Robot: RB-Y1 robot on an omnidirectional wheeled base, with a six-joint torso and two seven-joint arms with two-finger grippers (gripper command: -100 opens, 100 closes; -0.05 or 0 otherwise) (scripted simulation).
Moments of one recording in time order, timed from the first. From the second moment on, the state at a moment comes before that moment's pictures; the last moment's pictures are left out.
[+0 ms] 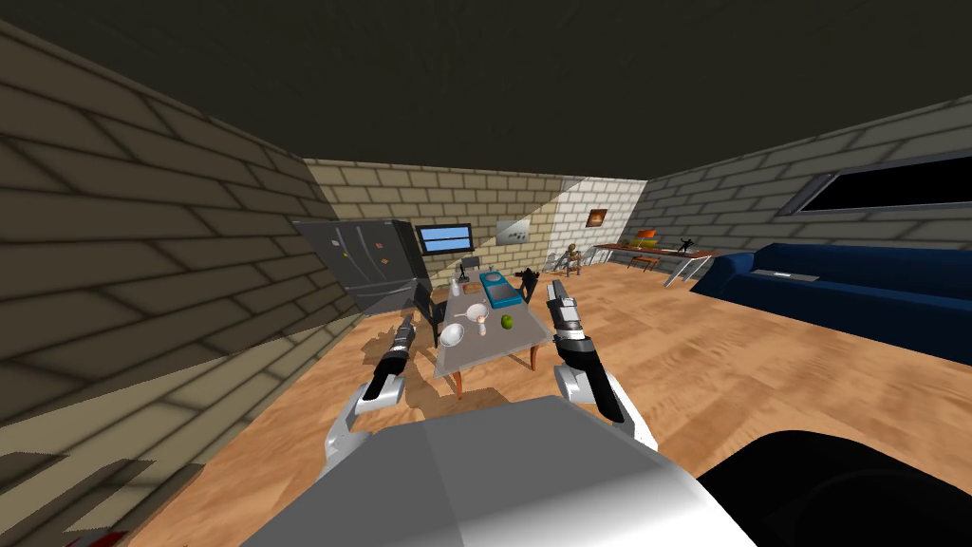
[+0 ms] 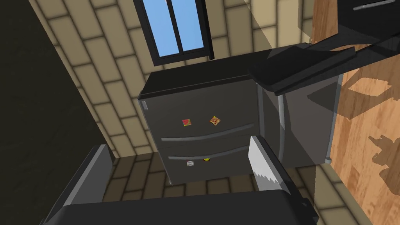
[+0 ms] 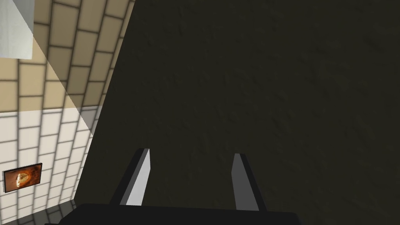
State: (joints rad) left arm 0.14 0.24 0.14 -1.60 -0.05 -0.14 0.12; right arm 0.47 -0.04 -0.04 -2.28 0.04 -0.48 0.12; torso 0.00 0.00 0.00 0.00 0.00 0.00
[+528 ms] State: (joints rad) left arm 0.04 0.24 0.17 -1.40 -0.05 -0.04 0.14; right arm 0.47 -0.04 -0.04 -2.28 0.04 -0.48 0.12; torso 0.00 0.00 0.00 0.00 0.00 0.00
